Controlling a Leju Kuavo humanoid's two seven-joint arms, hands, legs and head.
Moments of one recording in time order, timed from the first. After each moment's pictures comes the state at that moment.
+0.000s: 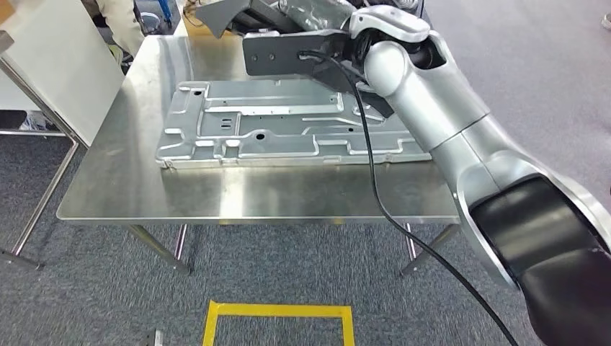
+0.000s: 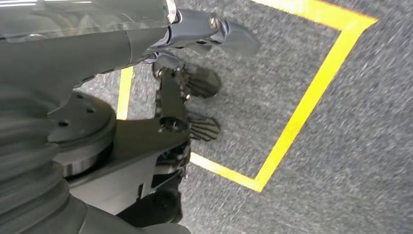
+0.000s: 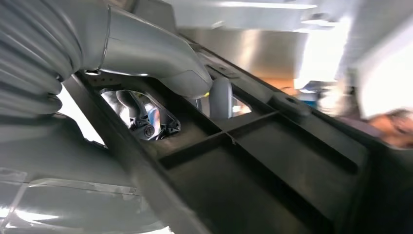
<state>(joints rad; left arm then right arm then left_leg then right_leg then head) -0.17 -0.15 1.07 -0.21 -0.44 0.00 -0.34 -1.43 0.03 0.71 -0.84 0.72 0.27 -0.25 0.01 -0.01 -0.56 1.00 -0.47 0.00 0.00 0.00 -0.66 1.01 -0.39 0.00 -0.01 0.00</state>
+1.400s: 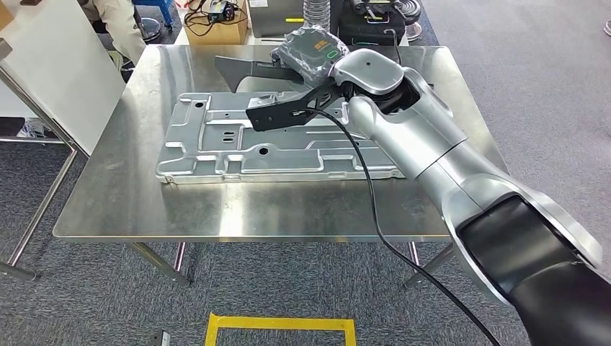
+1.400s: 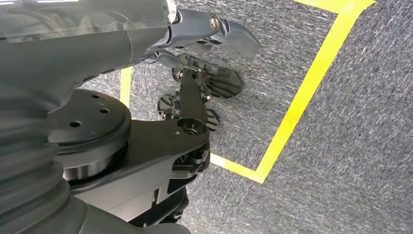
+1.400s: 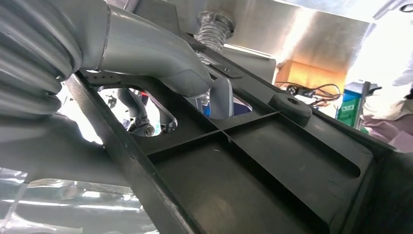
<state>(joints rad) -0.17 -0.15 1.03 -0.21 -0.43 -0.01 -0.31 -1.34 0.05 0.84 -0.80 0.98 0.08 -0.27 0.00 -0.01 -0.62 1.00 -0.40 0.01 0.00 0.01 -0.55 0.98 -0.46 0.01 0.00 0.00</state>
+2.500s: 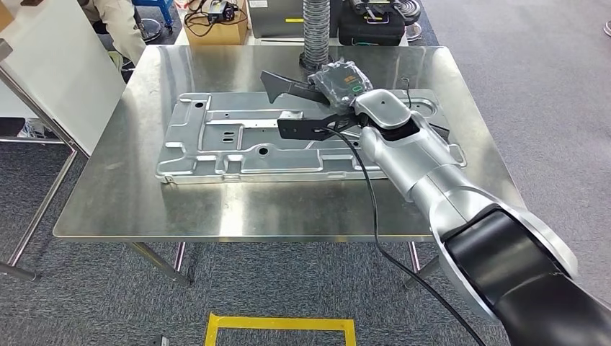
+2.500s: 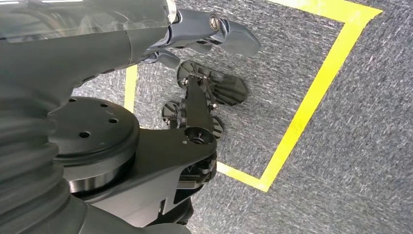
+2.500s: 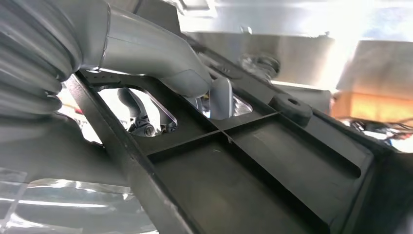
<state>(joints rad) -0.15 -0.15 1.02 -0.21 -0.43 0.01 -0.32 -1.26 0.10 0.71 -0.47 1.08 -0.16 -0.26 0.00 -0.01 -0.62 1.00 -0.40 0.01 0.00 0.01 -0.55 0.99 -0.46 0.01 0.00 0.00</state>
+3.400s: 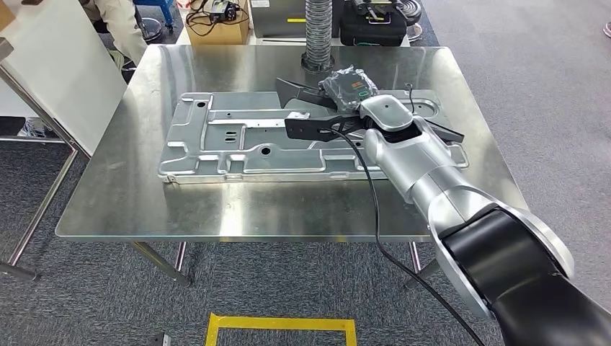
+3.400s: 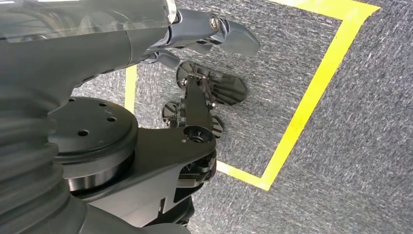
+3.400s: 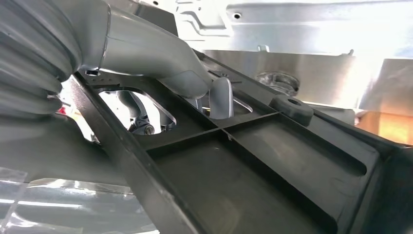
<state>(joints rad) -0.15 -0.15 1.00 -0.21 -0.43 0.01 -0.31 -1.26 0.12 0.62 -0.38 1.14 -0.14 -0.23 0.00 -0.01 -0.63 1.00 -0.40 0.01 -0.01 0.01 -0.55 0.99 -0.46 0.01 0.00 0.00</state>
